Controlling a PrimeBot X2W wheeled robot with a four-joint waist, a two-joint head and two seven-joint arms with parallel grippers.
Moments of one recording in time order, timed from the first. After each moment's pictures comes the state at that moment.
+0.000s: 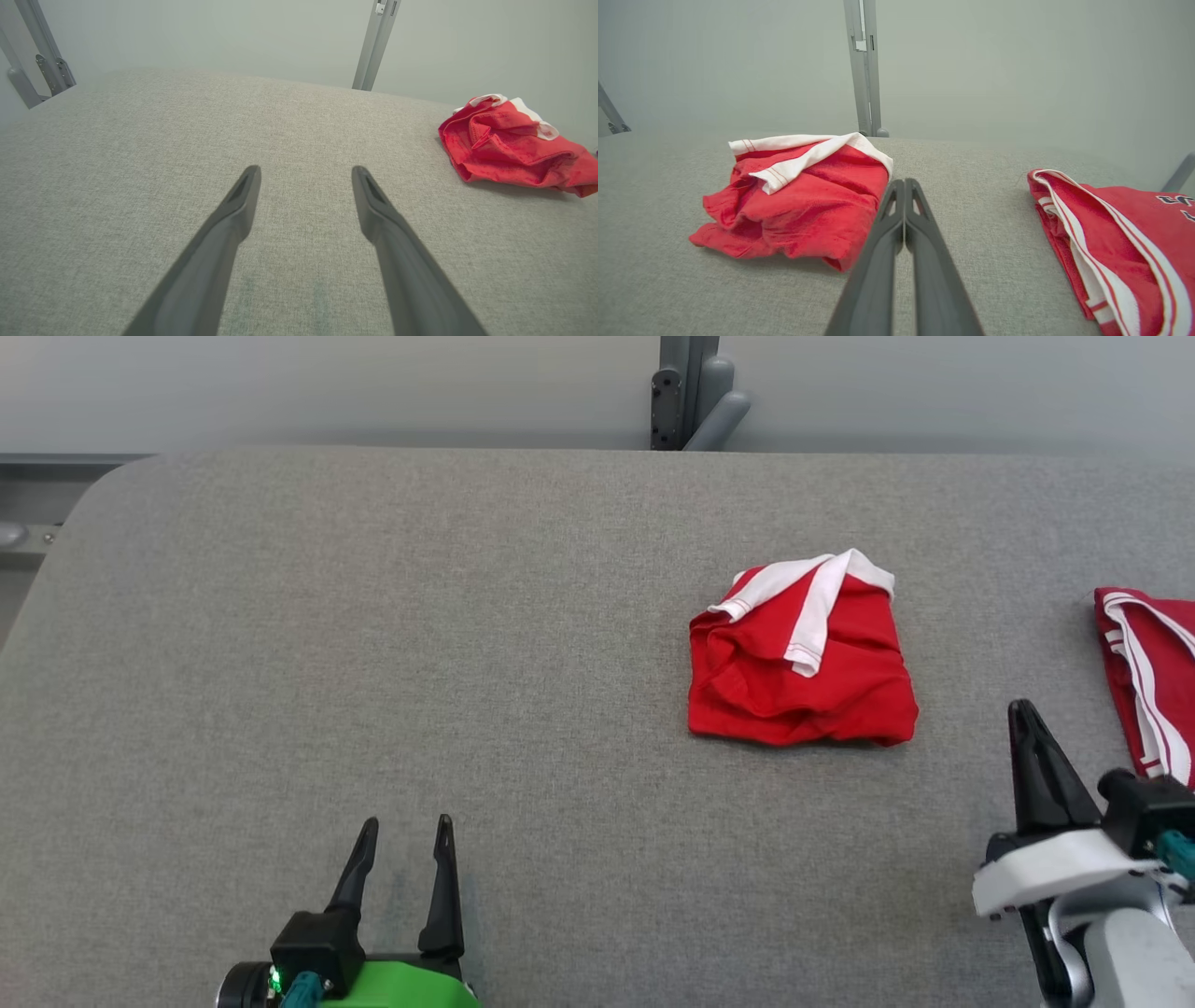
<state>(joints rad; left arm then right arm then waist) 0.04 0.05 -0.26 0.18 -0.27 0.08 -0.26 -0.08 -0.14 -0.09 0.20 0.13 0.13 -0.26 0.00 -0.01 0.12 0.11</state>
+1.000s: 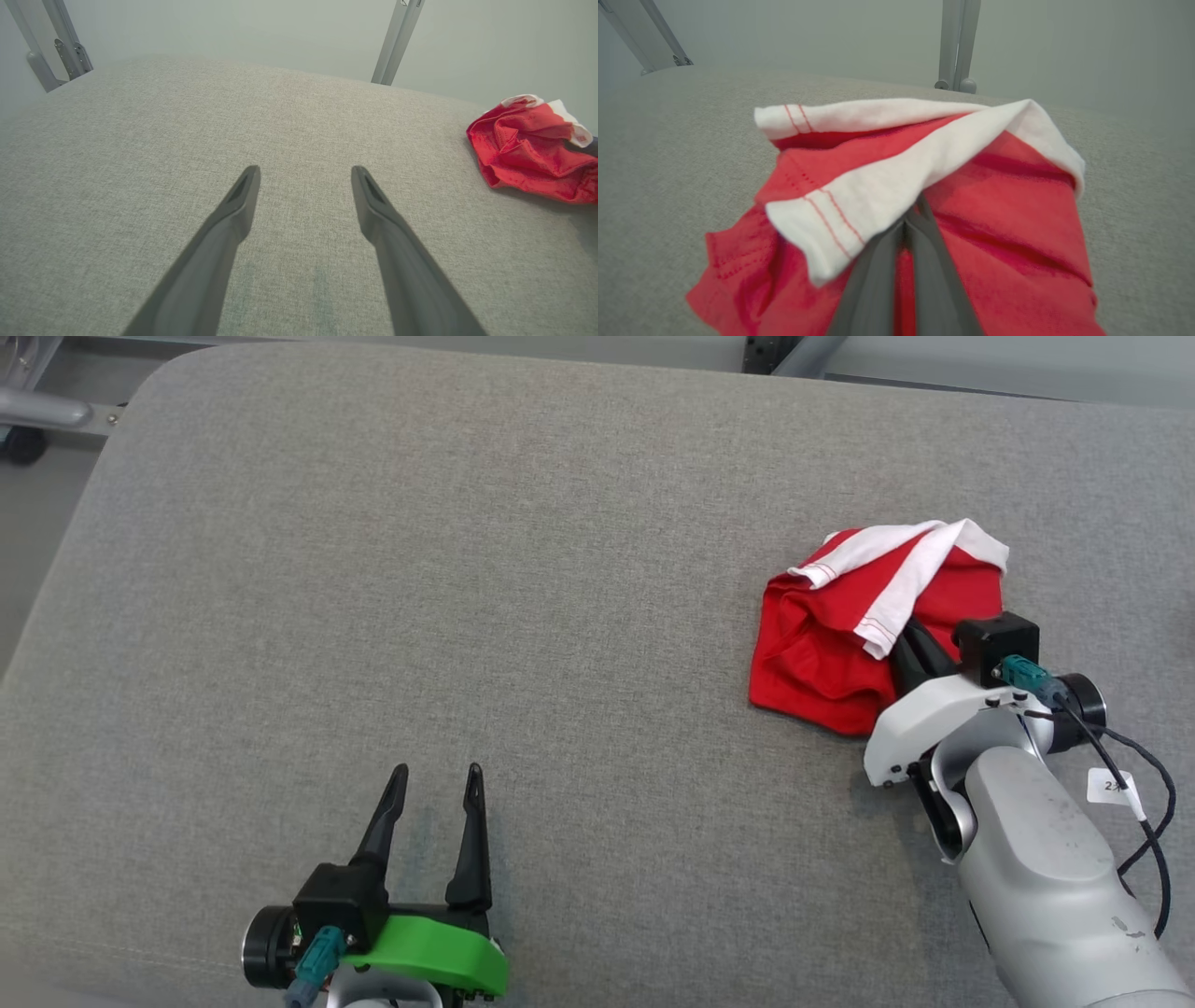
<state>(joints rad) -0.05 0.05 -0.32 0.17 -0.30 0.09 -0.26 -0.58 -0.10 0.08 0.77 0.09 0.13 -0.26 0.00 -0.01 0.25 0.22</state>
